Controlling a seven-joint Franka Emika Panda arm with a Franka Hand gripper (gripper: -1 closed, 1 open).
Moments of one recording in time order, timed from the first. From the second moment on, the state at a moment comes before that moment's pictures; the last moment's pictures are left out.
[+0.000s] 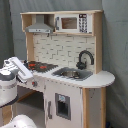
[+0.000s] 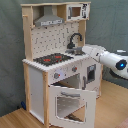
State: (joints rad) arm -0.51 -1.46 1.17 -2.64 -0.34 2.99 -0.39
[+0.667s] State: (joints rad) arm -0.56 -1.43 1.08 -2.56 -0.24 2.84 -0.39
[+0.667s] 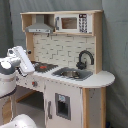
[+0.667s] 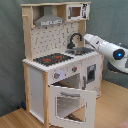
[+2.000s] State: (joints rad) arm -0.61 -1.32 1.09 -2.45 -0.01 2.60 -0.26
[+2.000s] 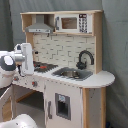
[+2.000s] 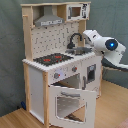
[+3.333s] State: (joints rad) arm -0.77 -1.16 1.10 -2.24 0.24 2.39 -0.24
